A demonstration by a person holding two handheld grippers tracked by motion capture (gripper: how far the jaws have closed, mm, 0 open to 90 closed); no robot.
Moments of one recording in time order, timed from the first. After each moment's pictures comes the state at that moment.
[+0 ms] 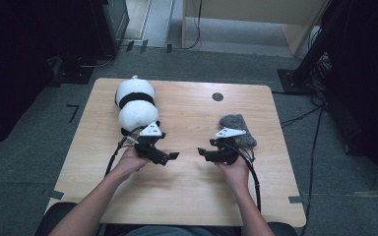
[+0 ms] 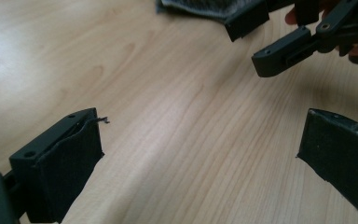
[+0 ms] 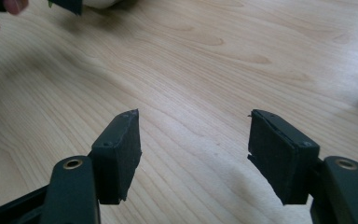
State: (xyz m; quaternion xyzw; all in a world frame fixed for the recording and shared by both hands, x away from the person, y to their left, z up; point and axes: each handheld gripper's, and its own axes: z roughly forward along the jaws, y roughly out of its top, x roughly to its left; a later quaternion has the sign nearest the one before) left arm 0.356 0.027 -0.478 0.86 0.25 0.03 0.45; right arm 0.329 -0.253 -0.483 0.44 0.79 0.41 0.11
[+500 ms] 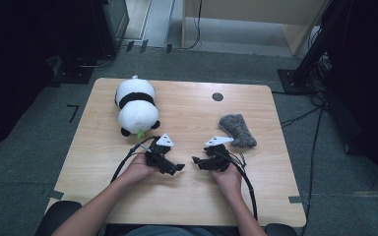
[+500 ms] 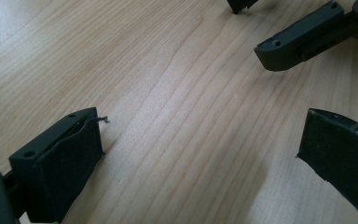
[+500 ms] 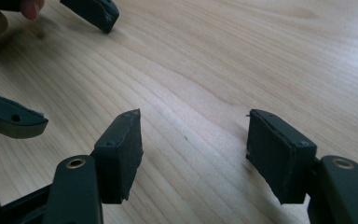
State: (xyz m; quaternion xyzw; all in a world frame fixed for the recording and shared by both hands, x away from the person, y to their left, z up) left arm 0.351 0.004 -0.515 0.89 0.25 0.03 0.37; right arm 0.322 -0.231 -0.513 0.43 0.81 0.37 0.11
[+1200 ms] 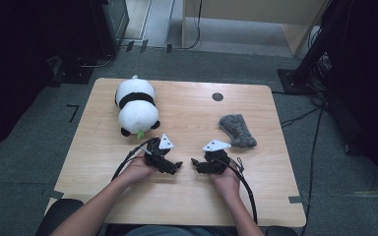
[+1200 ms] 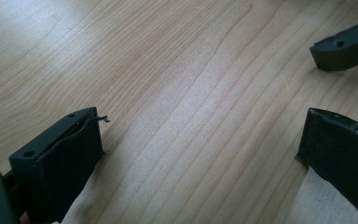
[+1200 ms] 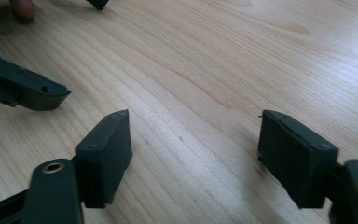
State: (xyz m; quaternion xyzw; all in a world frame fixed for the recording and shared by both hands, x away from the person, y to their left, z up) left arm 0.346 0.004 -0.520 0.89 0.28 0.12 0.34; right arm 0.314 -0.226 -0.523 0.40 0.82 0.38 0.17
